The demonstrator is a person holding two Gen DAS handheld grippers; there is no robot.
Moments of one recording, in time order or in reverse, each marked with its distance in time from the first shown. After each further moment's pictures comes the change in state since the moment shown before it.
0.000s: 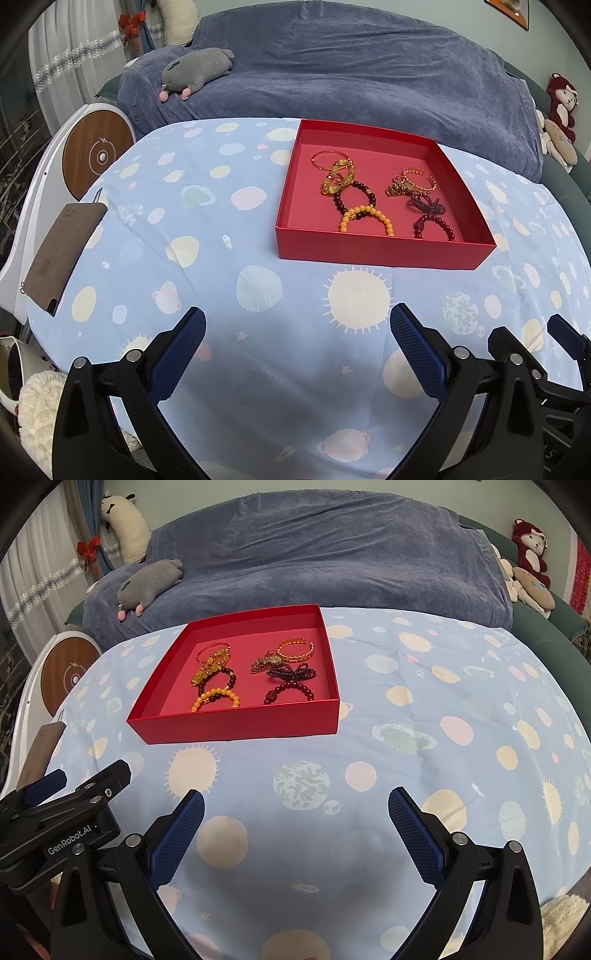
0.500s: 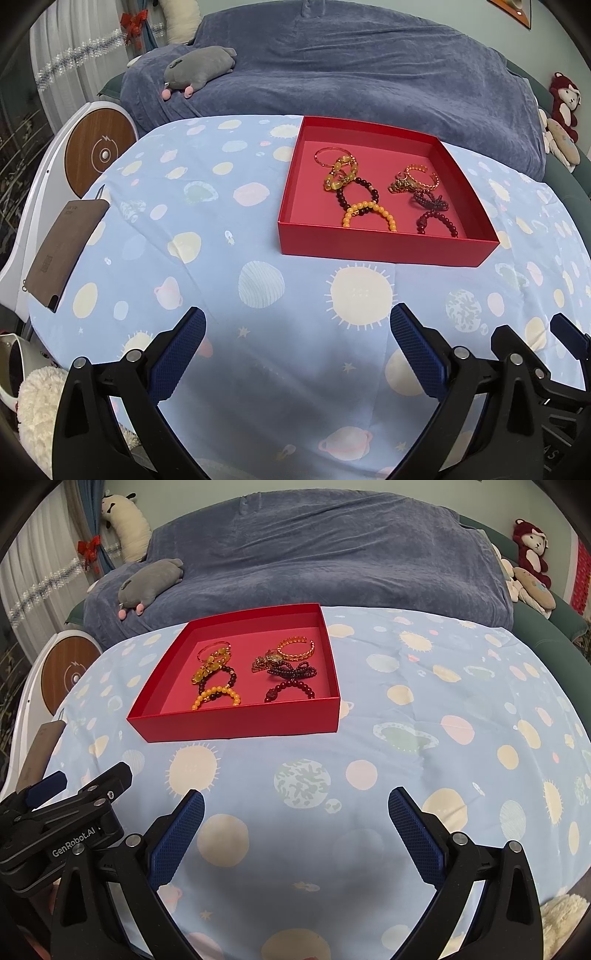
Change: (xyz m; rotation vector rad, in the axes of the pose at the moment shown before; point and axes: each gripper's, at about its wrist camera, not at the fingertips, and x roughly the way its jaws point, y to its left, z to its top) left arm 0.001 0.000 -0.003 -0.003 0.007 0.012; right arm -0.001 0.001 0.000 -0.003 0.000 -0.001
